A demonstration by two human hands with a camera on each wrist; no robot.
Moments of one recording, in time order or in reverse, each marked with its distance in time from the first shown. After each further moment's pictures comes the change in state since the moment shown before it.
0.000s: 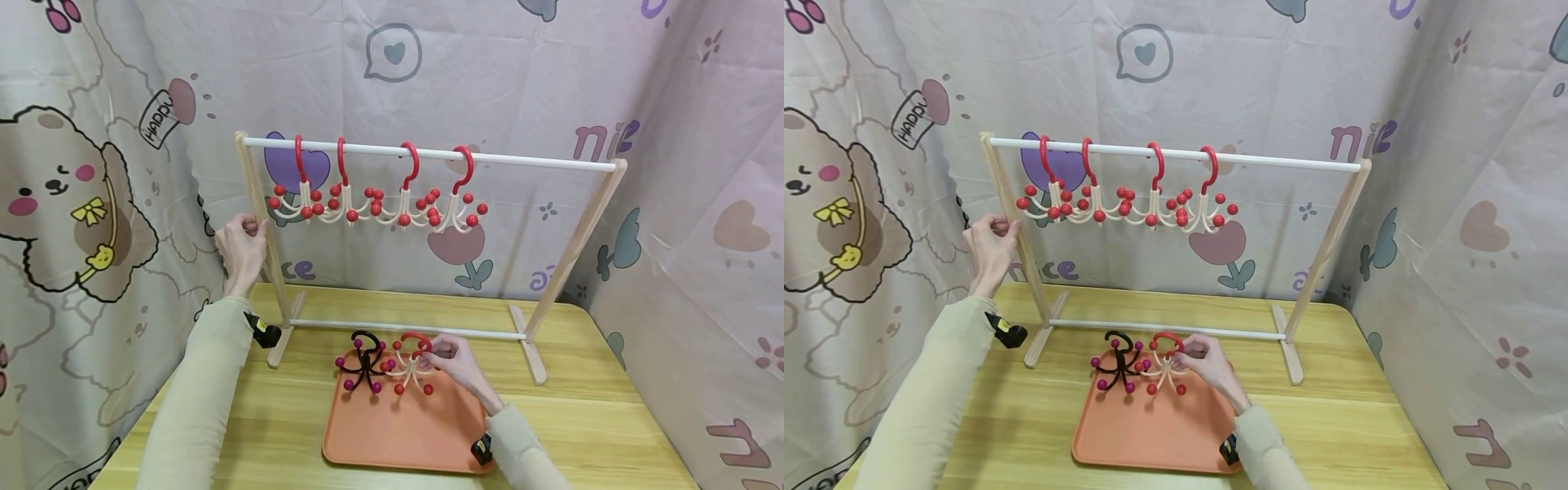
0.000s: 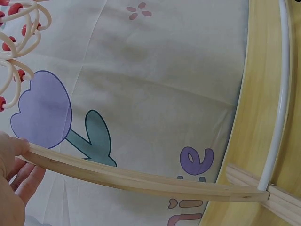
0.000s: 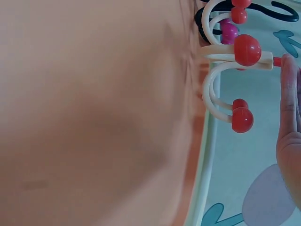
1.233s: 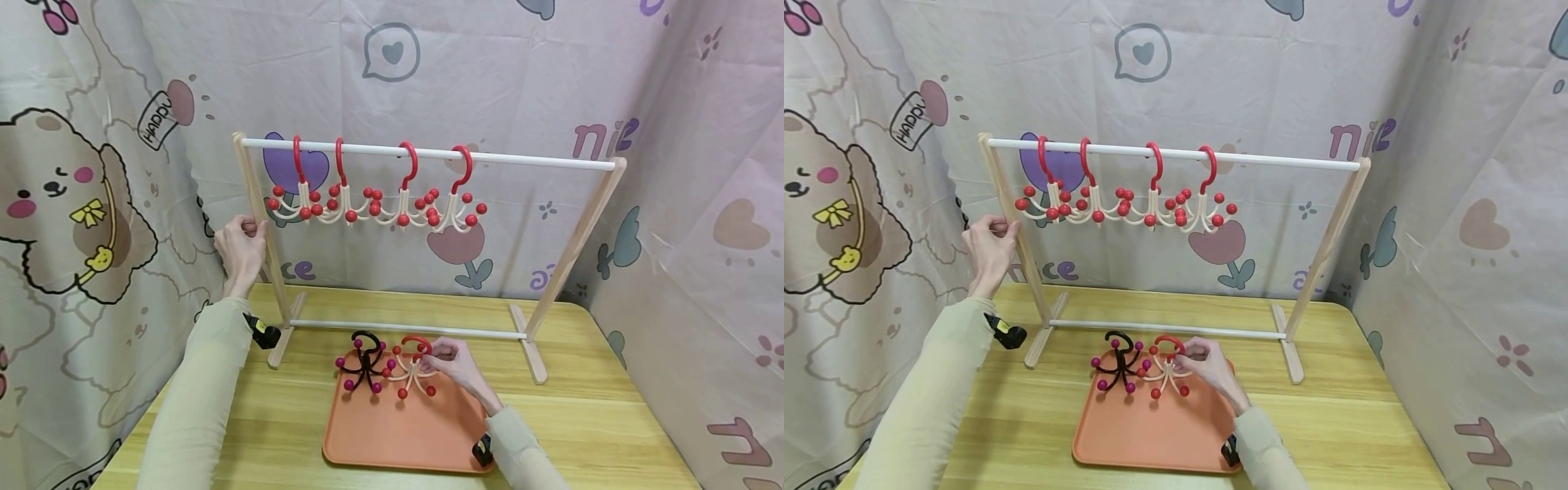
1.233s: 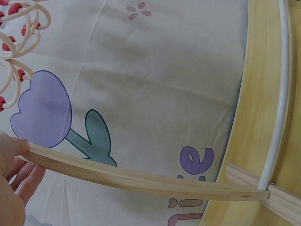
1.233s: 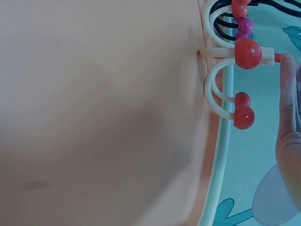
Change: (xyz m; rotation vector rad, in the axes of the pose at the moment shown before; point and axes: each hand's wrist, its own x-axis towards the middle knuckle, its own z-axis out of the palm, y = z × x) left_hand 0.000 0.001 0.000 -0.009 -0.005 -0.009; right_hand -0.002 0.013 -0.003 0.000 -0.003 0.026
